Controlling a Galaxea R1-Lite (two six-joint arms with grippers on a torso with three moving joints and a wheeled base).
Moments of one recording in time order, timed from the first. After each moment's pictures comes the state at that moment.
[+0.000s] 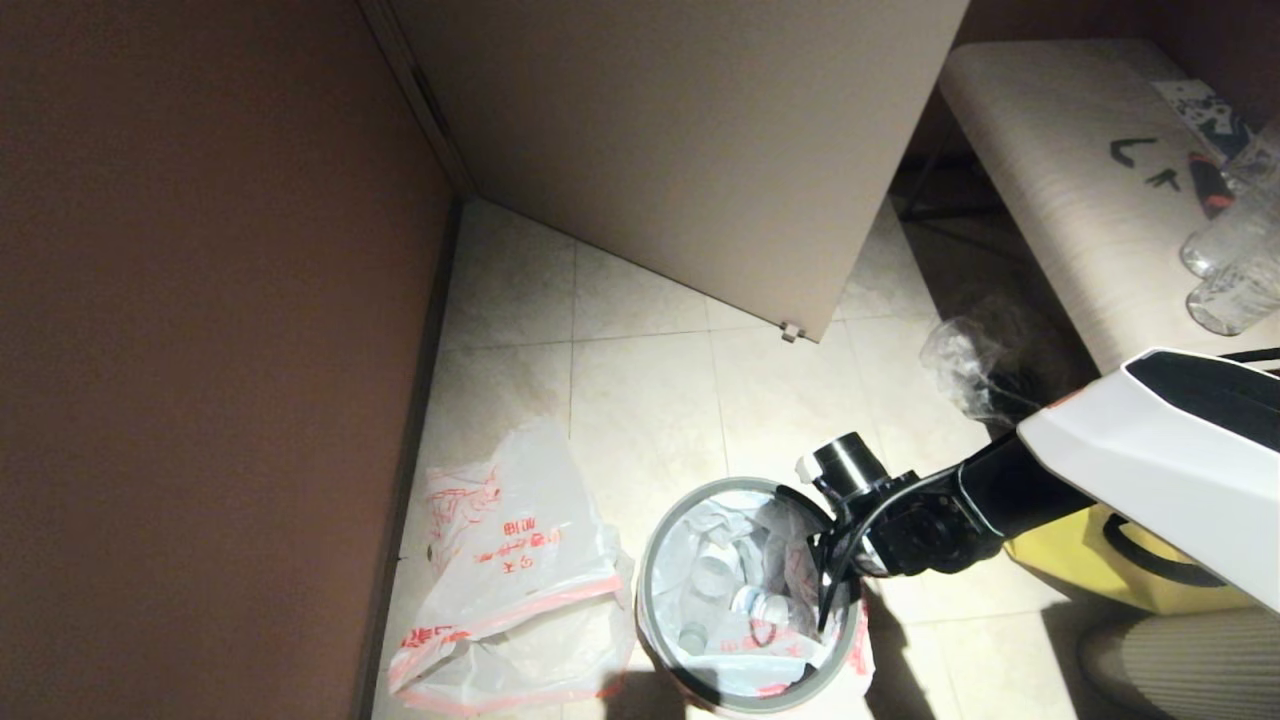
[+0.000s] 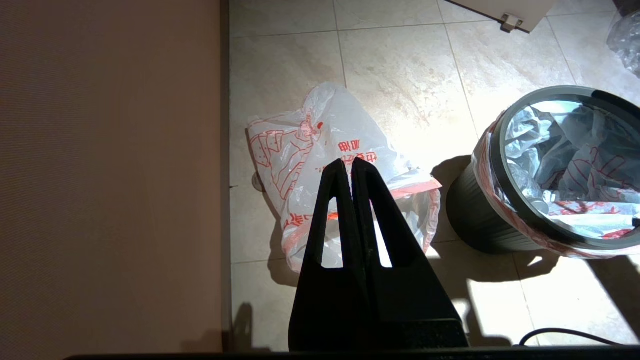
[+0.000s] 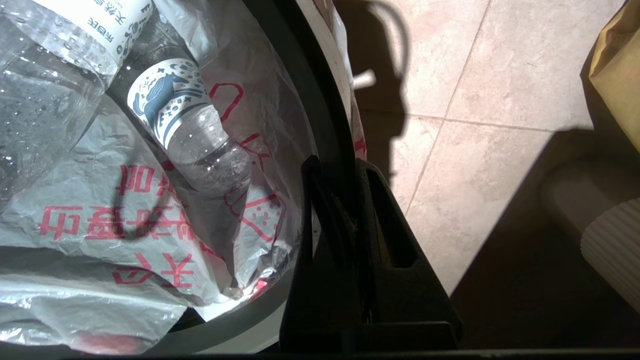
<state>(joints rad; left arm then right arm) 0.00 0.00 0.00 0.00 -0.01 0.00 0.51 2.24 -1.20 -0.05 -0.39 0.19</state>
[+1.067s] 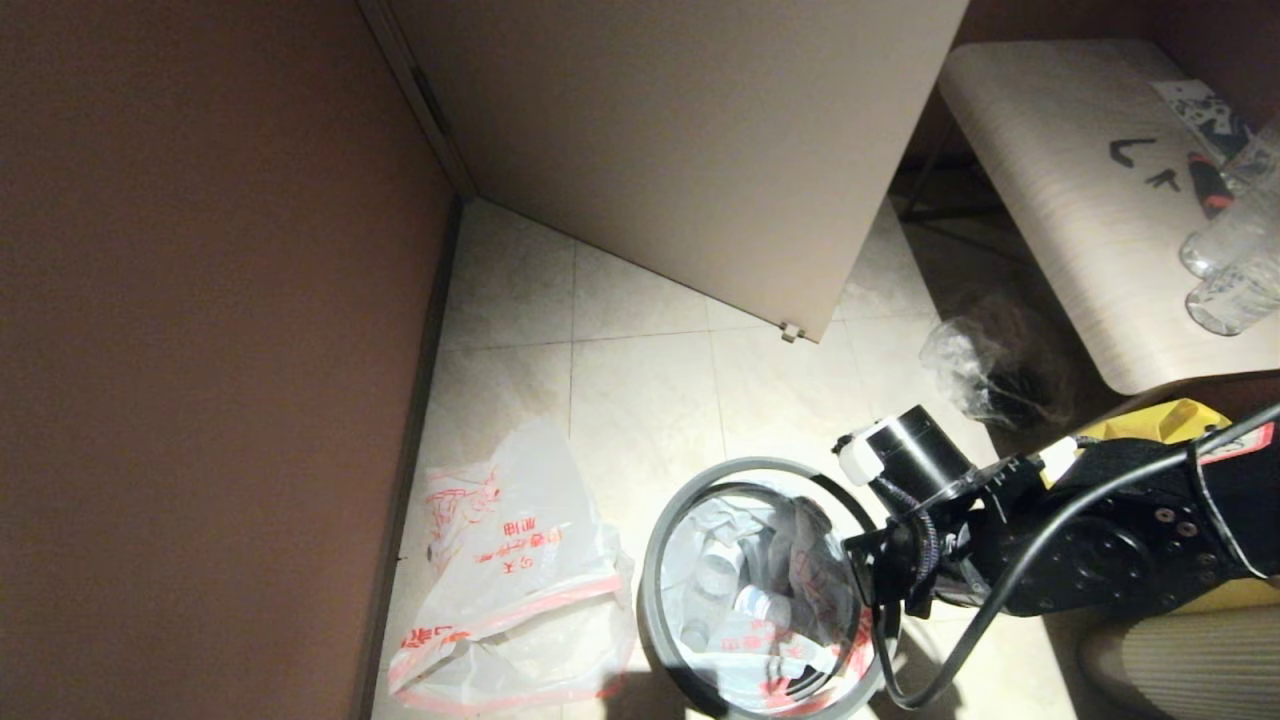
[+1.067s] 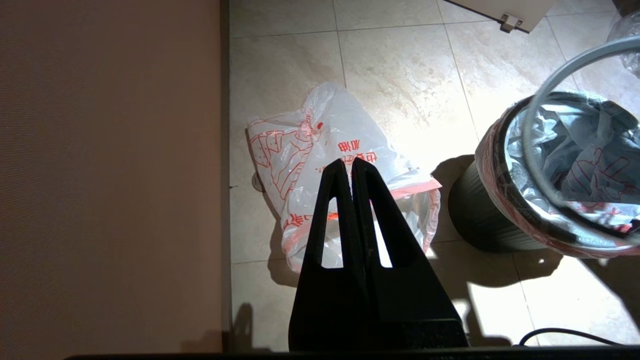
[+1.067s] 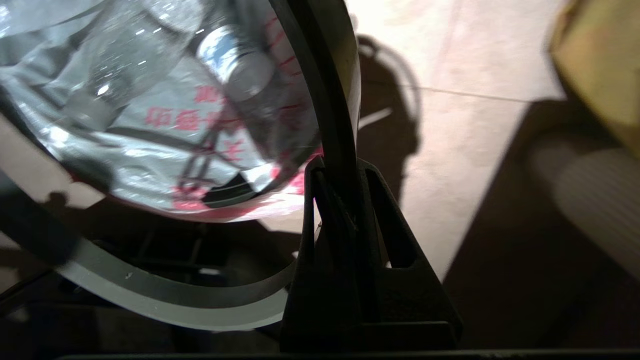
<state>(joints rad) 0.00 0.00 0.00 0.00 -0.01 0.00 0.65 1.85 -1.04 0.16 -0.46 0.32</state>
